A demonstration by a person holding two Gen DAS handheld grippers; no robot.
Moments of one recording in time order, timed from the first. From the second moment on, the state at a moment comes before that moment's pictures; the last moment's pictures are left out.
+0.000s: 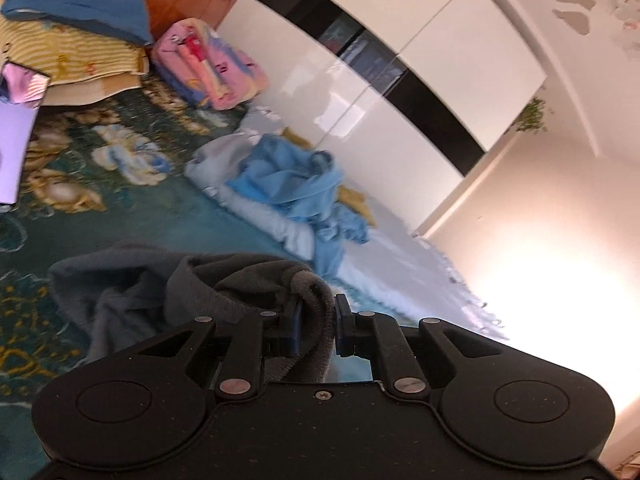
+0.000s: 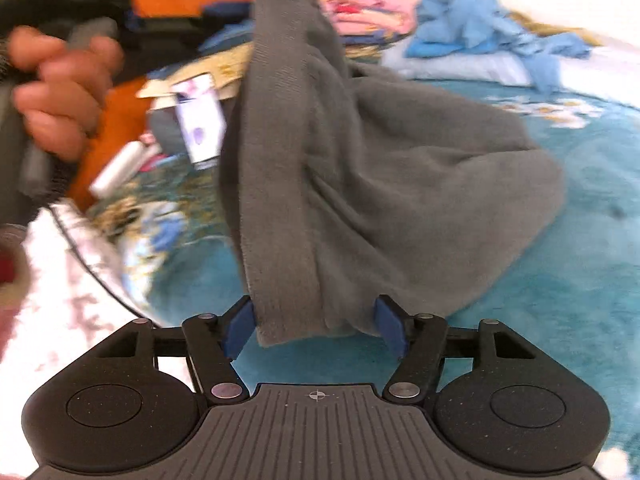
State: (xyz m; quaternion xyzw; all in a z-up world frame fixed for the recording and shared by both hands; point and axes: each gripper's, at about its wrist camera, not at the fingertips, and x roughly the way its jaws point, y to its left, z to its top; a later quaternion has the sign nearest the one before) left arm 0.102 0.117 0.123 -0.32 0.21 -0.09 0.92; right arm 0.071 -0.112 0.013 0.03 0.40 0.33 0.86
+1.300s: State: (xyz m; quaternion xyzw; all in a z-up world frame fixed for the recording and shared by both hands) left arm 0.069 0.035 0.074 -0.03 0.30 -0.18 0.94; right arm 0.182 -0.236 -0.007 0.14 0.39 0.10 0.90
